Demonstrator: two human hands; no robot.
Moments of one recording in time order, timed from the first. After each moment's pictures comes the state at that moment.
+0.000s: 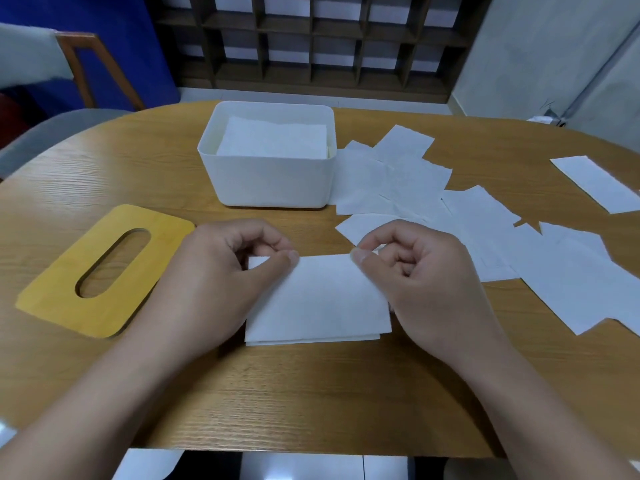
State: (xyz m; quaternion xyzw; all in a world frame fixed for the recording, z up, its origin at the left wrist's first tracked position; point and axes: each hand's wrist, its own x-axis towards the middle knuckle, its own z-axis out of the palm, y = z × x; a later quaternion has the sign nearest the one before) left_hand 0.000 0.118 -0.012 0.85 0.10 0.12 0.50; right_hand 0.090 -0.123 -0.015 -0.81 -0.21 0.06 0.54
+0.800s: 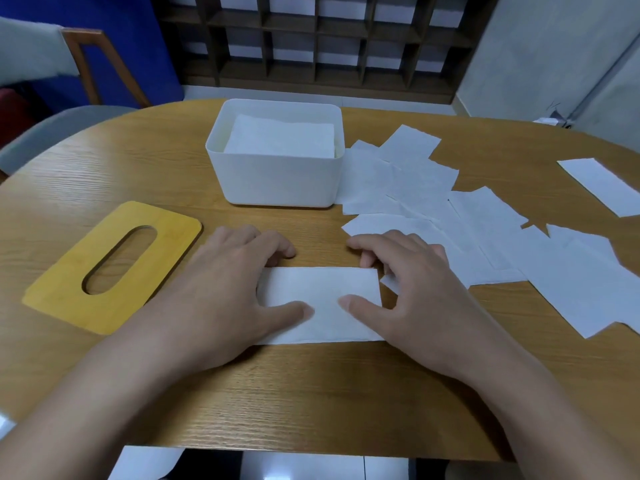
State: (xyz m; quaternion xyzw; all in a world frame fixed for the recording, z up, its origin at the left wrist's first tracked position) left_hand -0.007 0.125 -0.003 0.97 0.06 -0.02 0.23; right_hand 0.090 -0.123 -0.018 -0.90 -0.33 0.06 0.26
